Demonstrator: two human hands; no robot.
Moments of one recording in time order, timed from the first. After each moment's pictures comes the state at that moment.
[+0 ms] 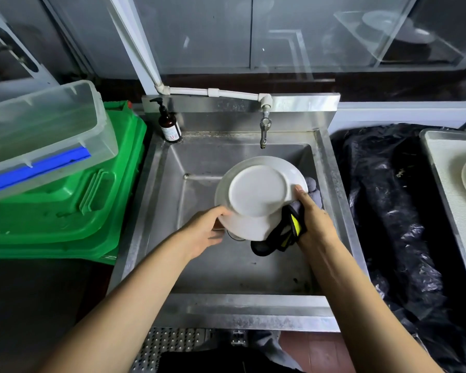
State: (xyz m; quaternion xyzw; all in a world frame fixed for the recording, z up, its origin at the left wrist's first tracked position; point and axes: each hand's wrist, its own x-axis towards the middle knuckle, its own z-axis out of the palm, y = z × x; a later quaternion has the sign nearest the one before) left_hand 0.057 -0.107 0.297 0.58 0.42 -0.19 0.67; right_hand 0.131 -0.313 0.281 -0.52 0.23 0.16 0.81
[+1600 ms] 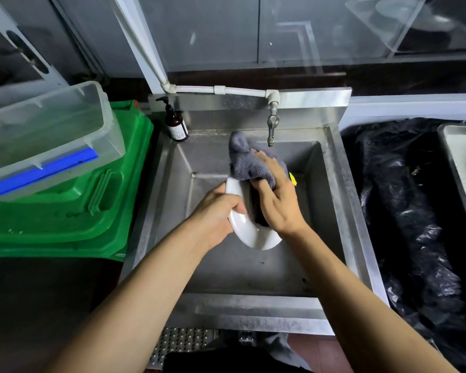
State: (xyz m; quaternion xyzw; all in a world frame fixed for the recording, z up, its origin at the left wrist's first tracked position) left_hand 0.071 -0.132 0.359 0.57 0.31 -0.10 0.76; right_hand 0.140 -0.252 0.296 -0.76 -0.23 0.00 0.61
